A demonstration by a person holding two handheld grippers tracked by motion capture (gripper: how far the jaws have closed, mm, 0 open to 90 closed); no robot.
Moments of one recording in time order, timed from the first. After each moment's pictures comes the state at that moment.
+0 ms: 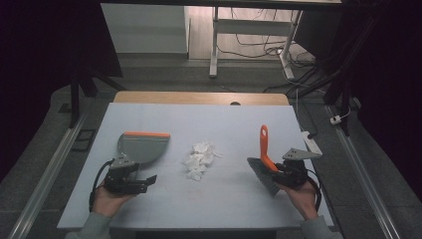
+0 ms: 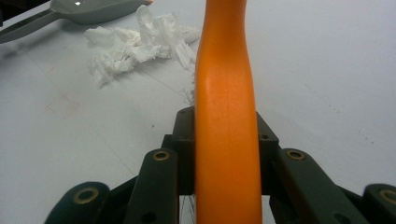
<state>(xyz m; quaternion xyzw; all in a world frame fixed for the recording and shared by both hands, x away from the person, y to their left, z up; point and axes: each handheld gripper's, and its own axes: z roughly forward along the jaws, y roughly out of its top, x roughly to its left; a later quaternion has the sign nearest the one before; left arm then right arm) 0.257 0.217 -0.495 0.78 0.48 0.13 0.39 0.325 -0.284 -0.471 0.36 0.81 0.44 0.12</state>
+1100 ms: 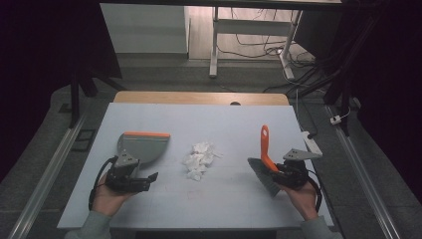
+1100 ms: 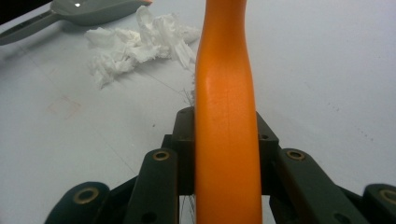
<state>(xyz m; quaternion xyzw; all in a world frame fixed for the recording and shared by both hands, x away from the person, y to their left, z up) 0.256 0.205 -0.472 0.79 0.47 0.17 0.36 0.323 -0.285 -0.471 0.36 0.81 0.44 0.11</state>
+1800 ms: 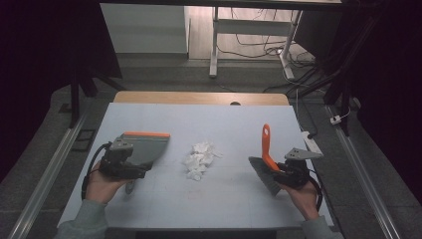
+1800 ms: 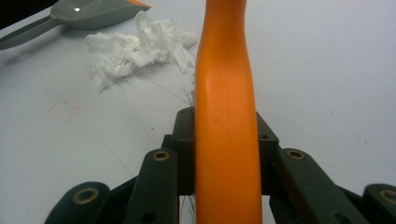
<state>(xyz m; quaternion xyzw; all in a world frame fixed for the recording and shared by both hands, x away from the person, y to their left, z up) 0.276 0.220 -0.443 0.78 0.50 0.16 0.34 0.323 -0.287 -0.468 0.36 0.81 0.45 0.12</state>
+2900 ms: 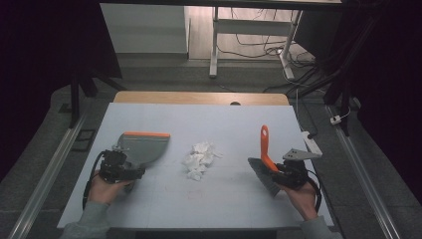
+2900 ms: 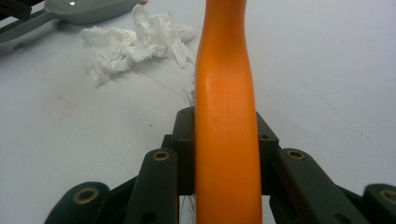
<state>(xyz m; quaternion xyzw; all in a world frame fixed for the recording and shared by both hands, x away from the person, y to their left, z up) 0.293 0.236 -0.500 0.74 0.61 0.12 0.25 0.323 -0.284 -0.471 0.36 0.81 0.44 0.12</state>
